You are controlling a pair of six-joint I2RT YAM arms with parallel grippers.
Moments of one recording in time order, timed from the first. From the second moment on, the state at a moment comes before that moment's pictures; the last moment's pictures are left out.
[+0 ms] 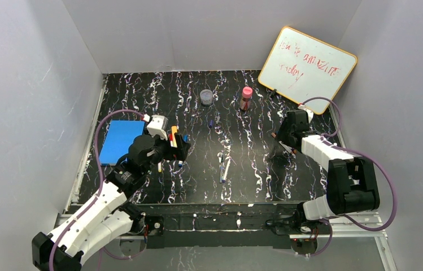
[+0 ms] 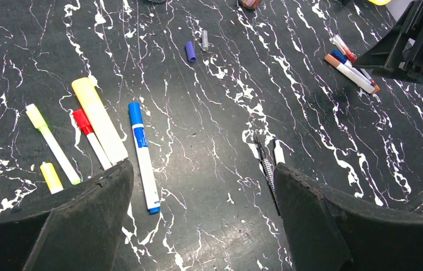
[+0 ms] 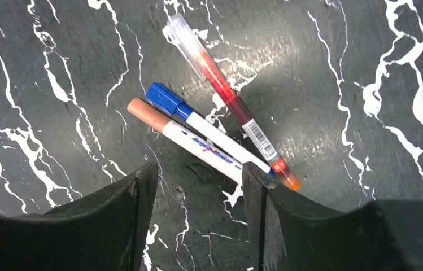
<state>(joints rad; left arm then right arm) -0.59 0.75 0.60 -0.19 -0.09 -0.32 0.16 1.43 0.75 -0.22 0.21 0.51</state>
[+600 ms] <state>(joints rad) -0.59 0.77 0.60 -0.19 -0.07 -0.32 0.16 1.49 0.73 -0.17 0.15 0.52</state>
